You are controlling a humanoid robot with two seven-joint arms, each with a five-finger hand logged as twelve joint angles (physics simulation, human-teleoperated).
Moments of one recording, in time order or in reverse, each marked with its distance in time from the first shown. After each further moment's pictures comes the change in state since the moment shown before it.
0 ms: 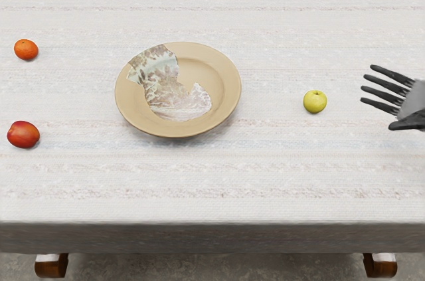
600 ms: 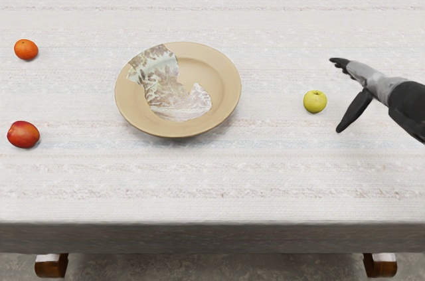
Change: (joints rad) left arm 0.000 0.000 0.000 0.000 0.000 0.000 0.000; right arm 0.376 0.254 -0.212 0.222 -1.166 -0.650 -0.410
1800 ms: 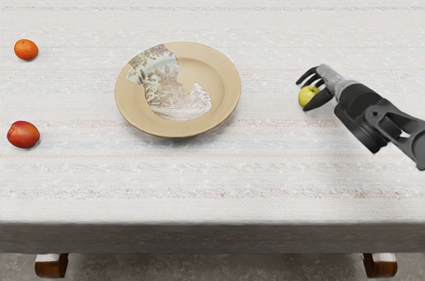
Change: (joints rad) left arm 0.000 0.000 0.000 0.000 0.000 0.000 0.000; right arm 0.131 0.295 -0.169 -0.303 -0.037 -0.171 -0.025
